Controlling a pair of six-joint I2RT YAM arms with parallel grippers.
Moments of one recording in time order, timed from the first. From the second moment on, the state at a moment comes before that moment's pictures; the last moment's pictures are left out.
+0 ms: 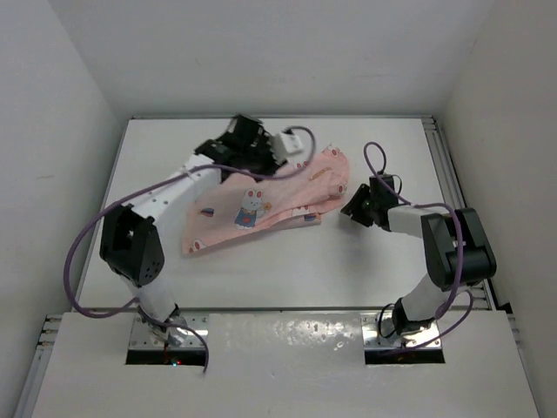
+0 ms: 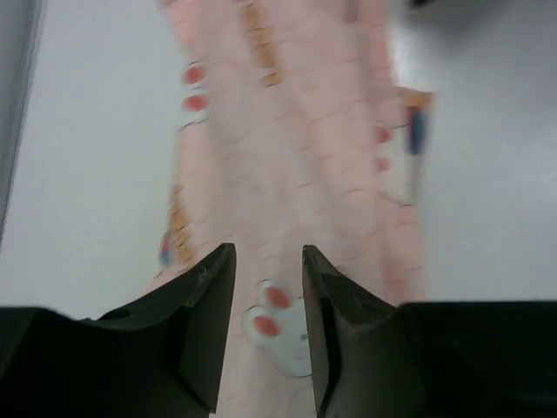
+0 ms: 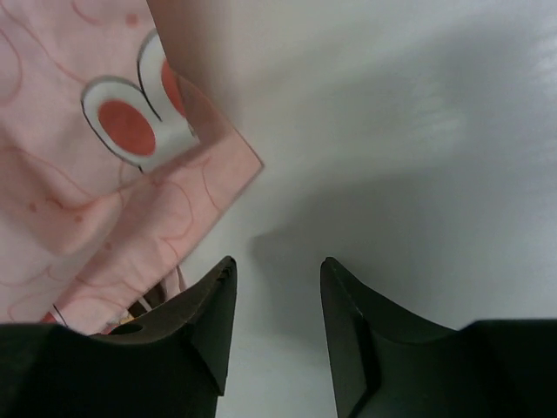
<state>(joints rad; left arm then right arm) -0.47 1.72 1.53 -0.57 0.27 0.69 0.14 1.64 0.65 0.13 -0.09 0.70</state>
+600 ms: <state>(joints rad) -0.82 1.95 1.43 -0.54 -0.02 0.75 0.09 1.57 0.53 0.22 -0.11 0.81</state>
